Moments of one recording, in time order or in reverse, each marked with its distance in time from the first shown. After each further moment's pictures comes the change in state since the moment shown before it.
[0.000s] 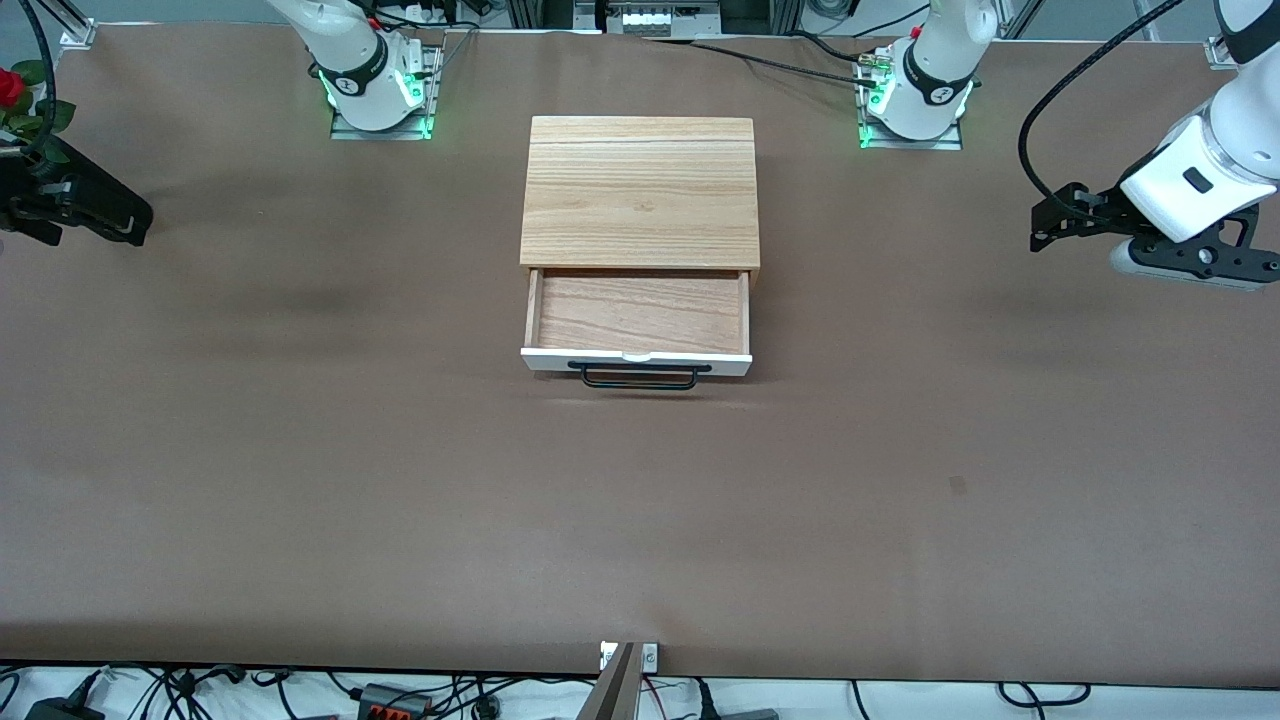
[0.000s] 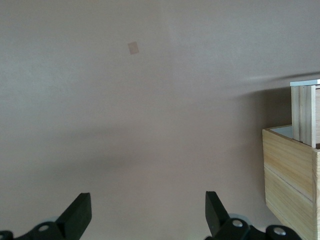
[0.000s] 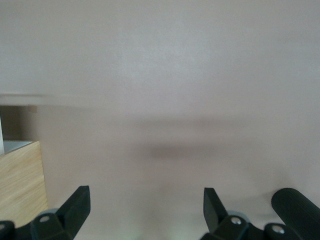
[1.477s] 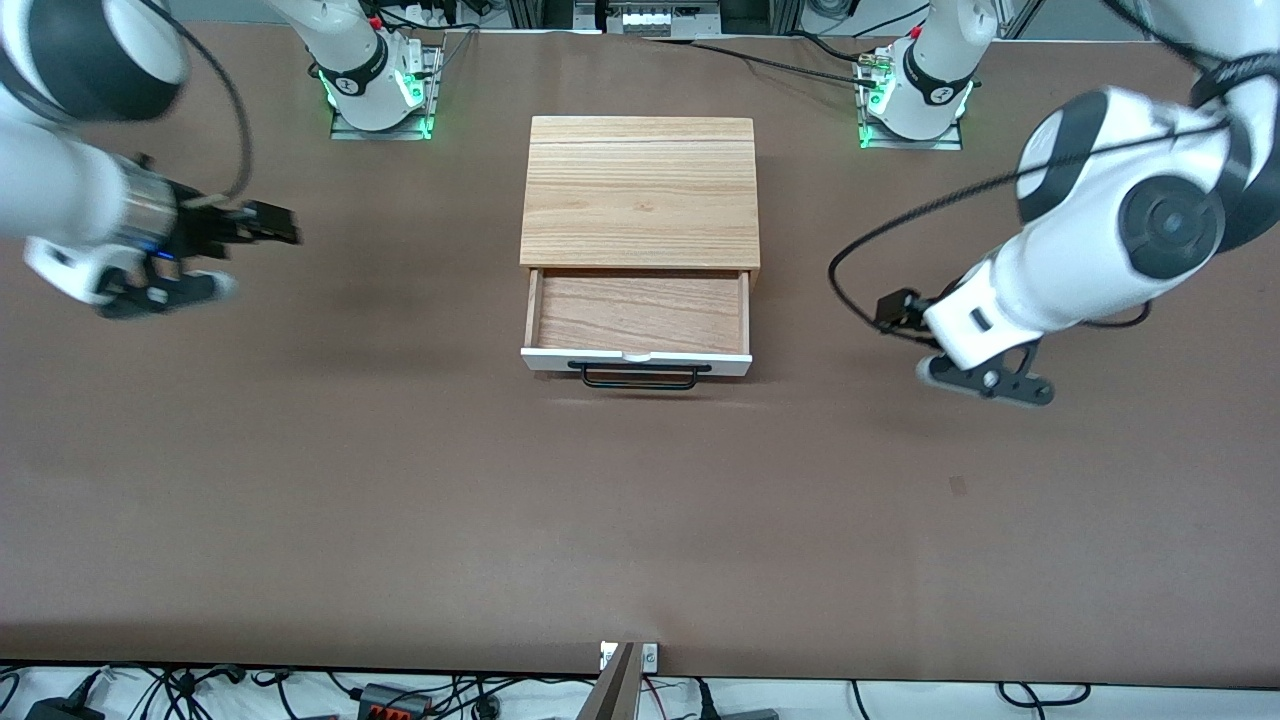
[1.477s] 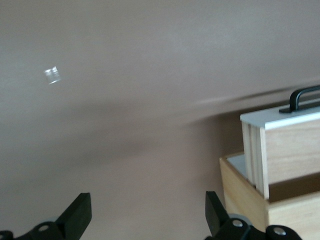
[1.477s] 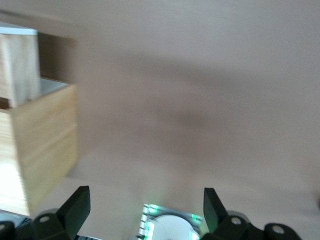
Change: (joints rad) left arm -0.201 0.372 -0.014 0.204 -0.058 0.120 -0.136; right arm 0.211 0.163 0.014 -0.007 0.120 -0.083 0.009
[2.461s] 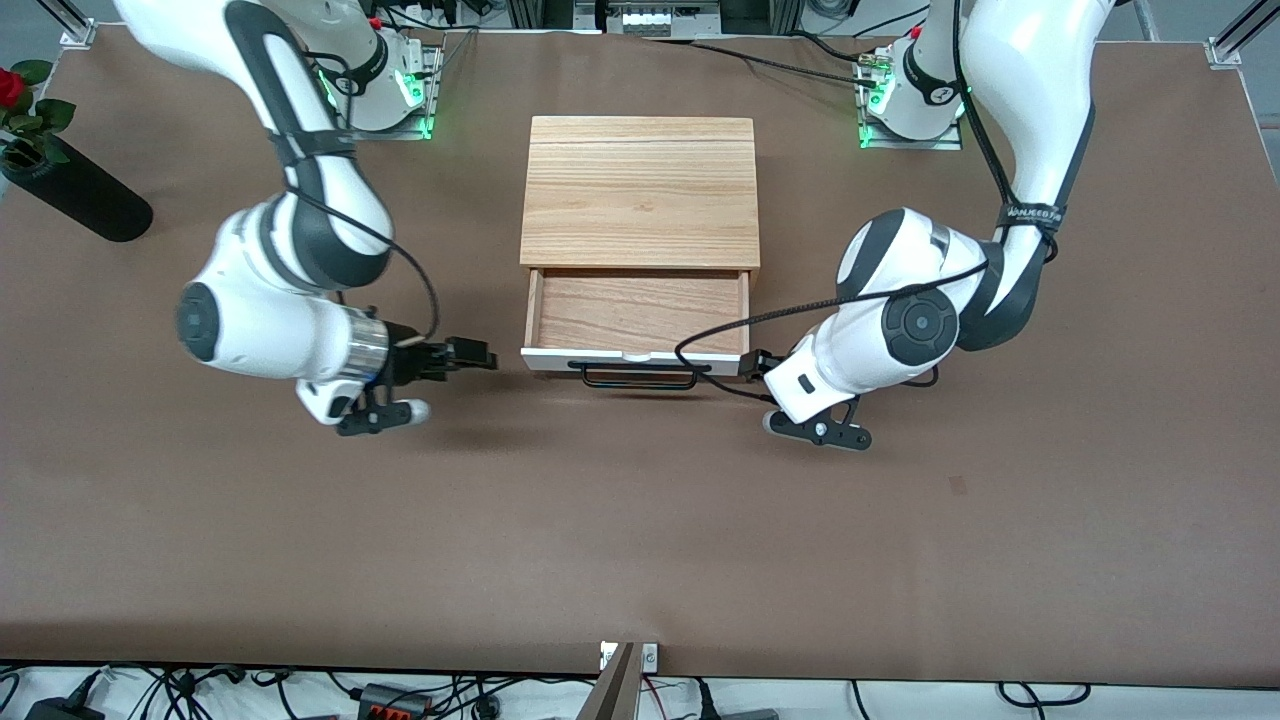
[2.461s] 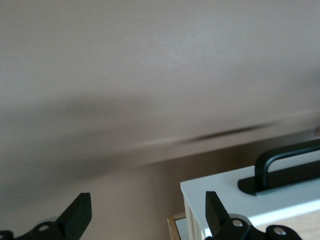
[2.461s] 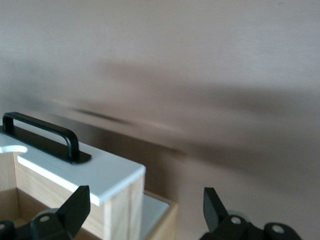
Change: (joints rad) left arm -0.162 0.243 -0.003 0.017 -0.049 0.285 -0.148; right arm 0.192 0.332 0.000 -0.002 0.440 0.585 0.000
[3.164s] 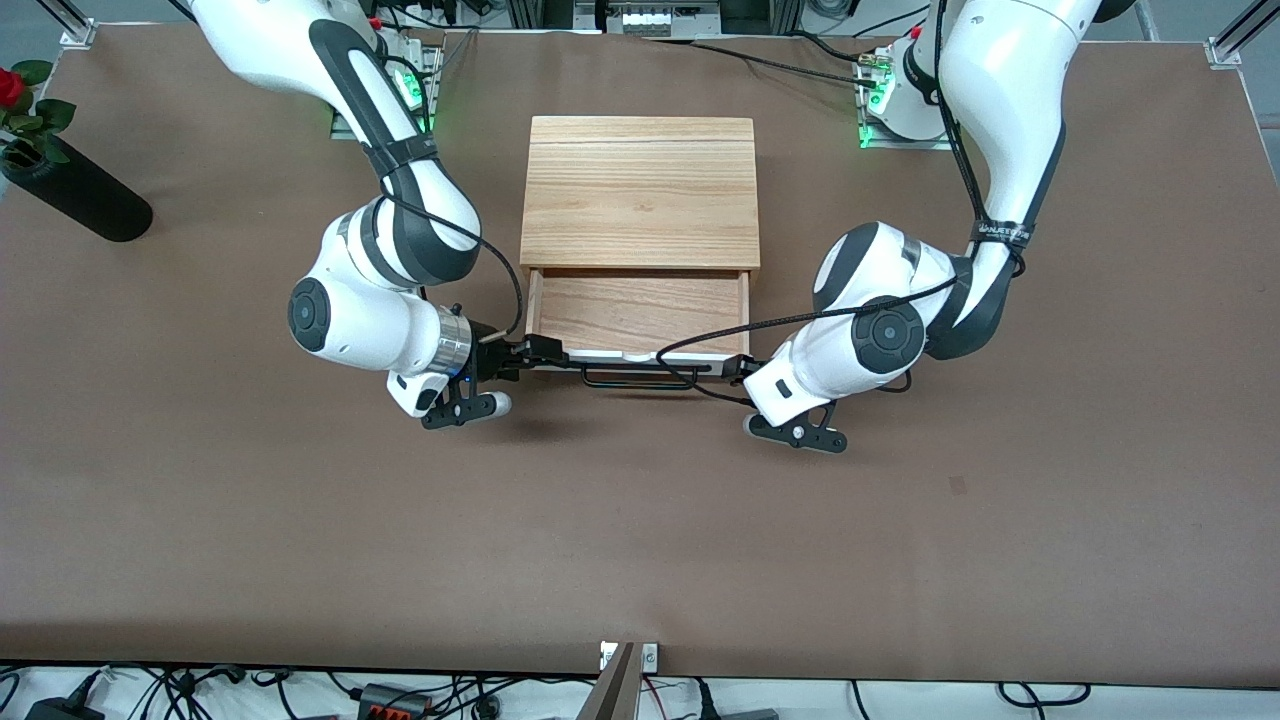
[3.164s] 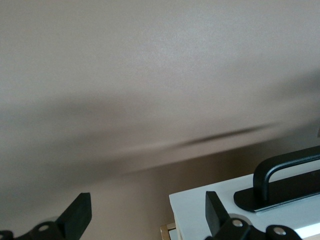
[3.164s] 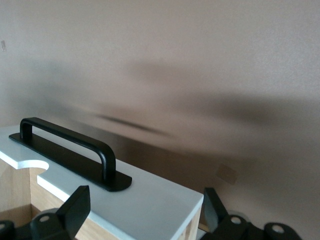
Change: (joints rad) left arm -0.026 0.032 0.000 0.002 -0.001 0.036 -0.003; right arm 0.101 0.050 0.000 -0.003 0.085 0.122 0.000
